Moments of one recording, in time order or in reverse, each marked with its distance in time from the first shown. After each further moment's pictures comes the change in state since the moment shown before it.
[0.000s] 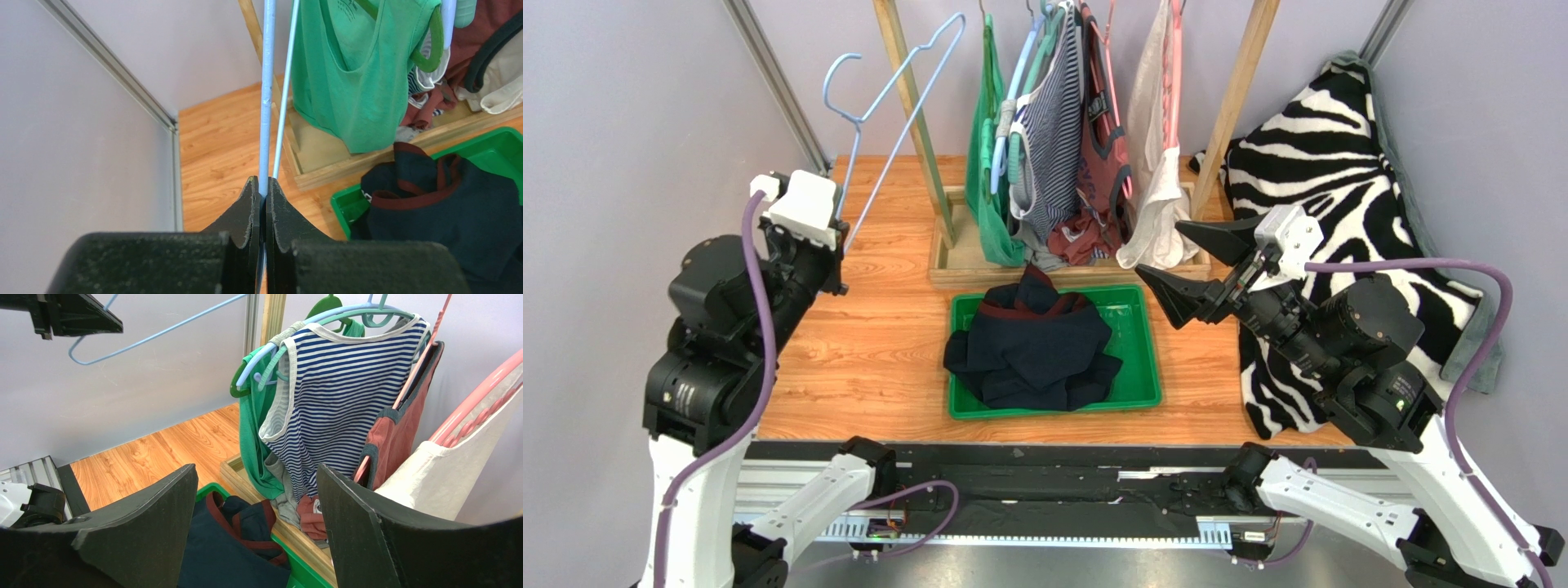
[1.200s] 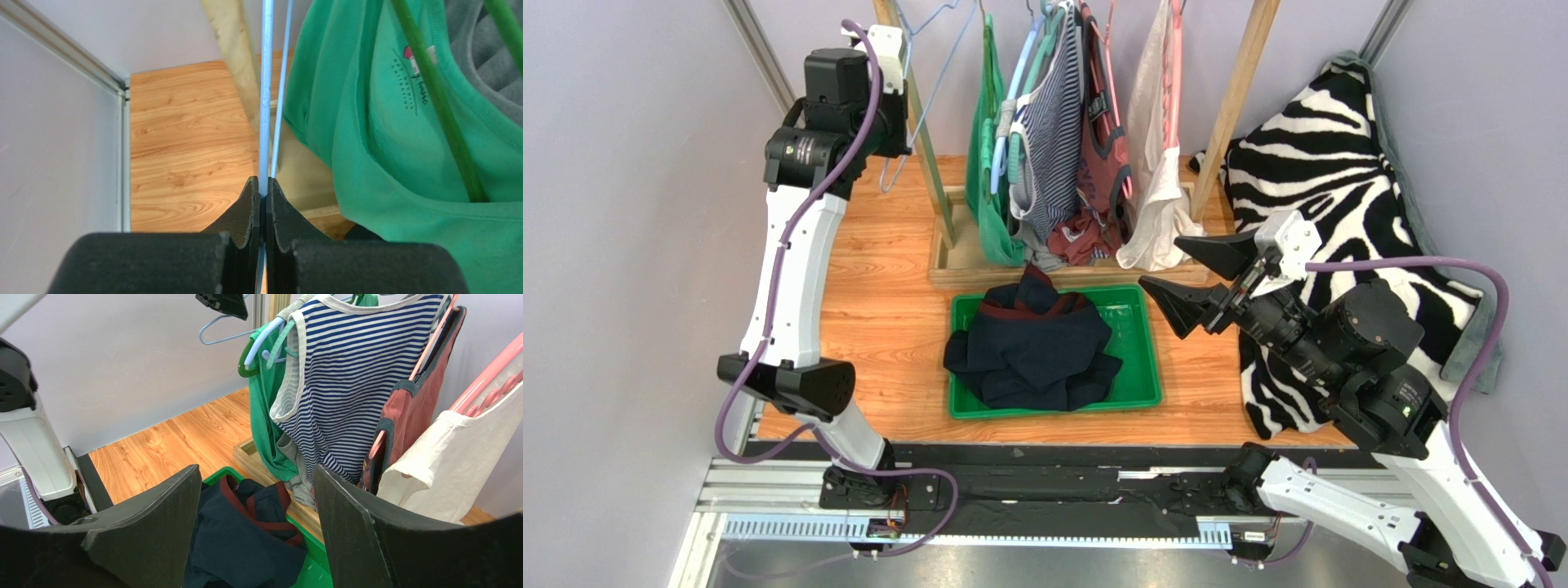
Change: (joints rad) left arm 0.126 0.804 0.609 -0.103 0.053 -0.214; right arm 0.000 -0.023 -0.013 -0.068 -0.003 0.063
